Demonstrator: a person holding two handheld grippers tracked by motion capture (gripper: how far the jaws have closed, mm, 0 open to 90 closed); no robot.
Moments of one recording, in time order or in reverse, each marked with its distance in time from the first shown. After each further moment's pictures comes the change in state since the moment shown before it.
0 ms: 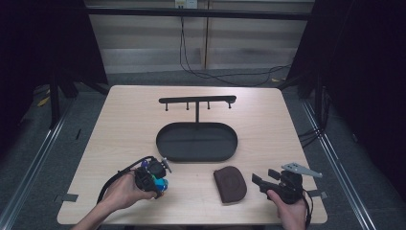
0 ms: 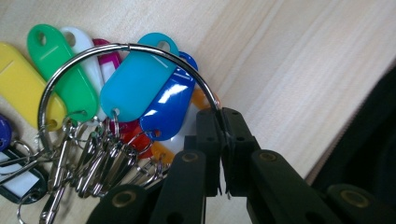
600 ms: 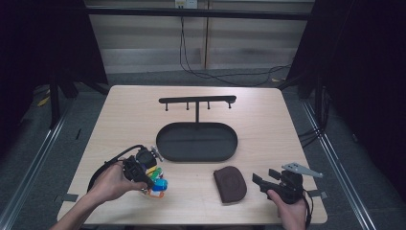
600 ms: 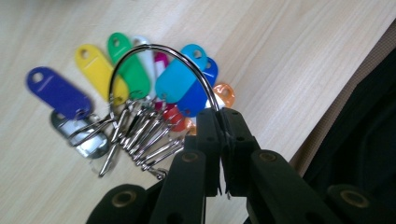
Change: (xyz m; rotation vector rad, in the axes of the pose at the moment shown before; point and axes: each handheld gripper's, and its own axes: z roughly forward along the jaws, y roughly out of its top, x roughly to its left) left arm 0.008 -0.008 -0.047 -0.045 0.058 -0.002; right arm -0.001 0.000 0.000 -0.005 -0.005 0.005
